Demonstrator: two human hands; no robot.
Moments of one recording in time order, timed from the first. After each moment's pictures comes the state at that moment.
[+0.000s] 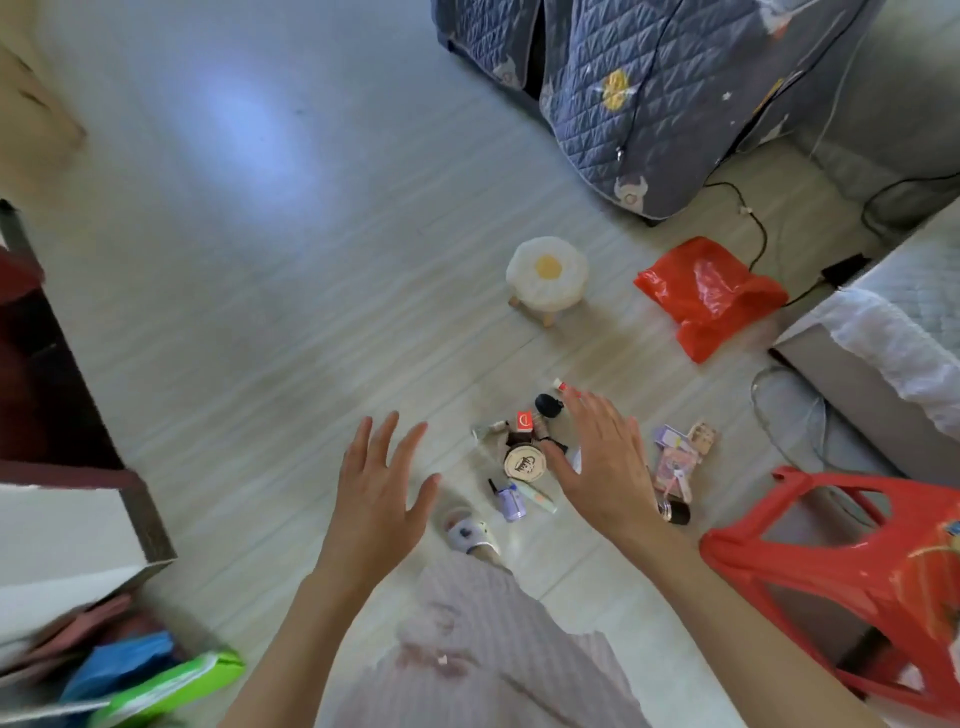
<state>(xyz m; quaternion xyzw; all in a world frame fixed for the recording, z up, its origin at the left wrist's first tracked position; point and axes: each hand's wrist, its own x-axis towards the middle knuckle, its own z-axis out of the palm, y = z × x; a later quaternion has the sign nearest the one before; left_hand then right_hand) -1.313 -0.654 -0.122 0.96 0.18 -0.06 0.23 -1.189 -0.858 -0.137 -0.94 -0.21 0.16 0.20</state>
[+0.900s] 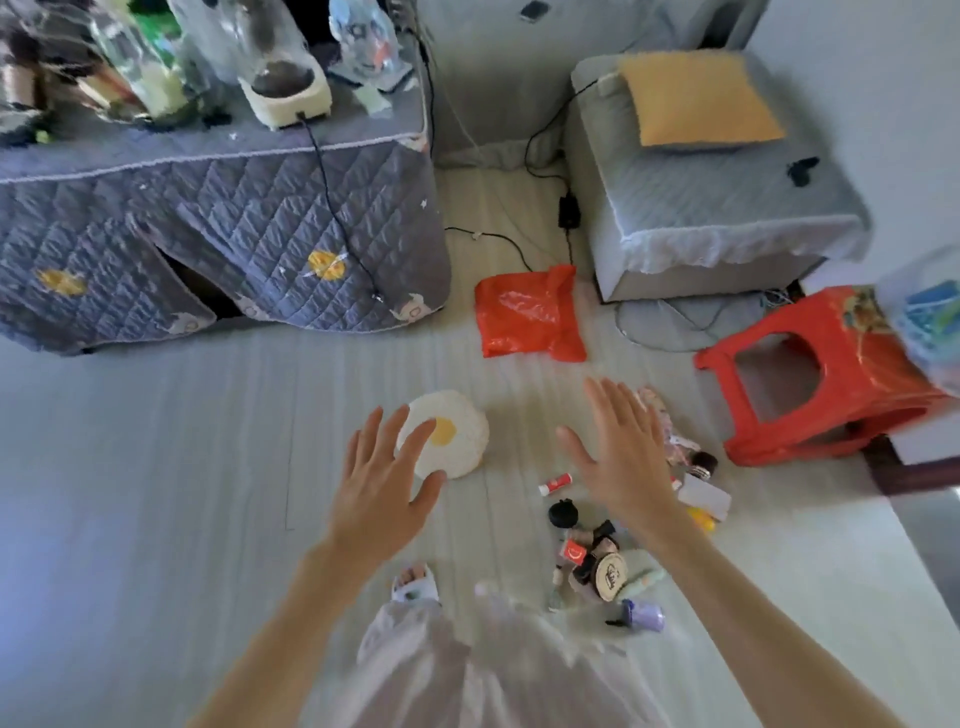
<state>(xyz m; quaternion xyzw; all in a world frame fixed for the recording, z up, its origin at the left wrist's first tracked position) -0.751 -0.465 -0.108 0.91 -0.37 -0.11 0.13 -0.873 -0.685 -0.113 -0.93 0.30 0.01 0.19</state>
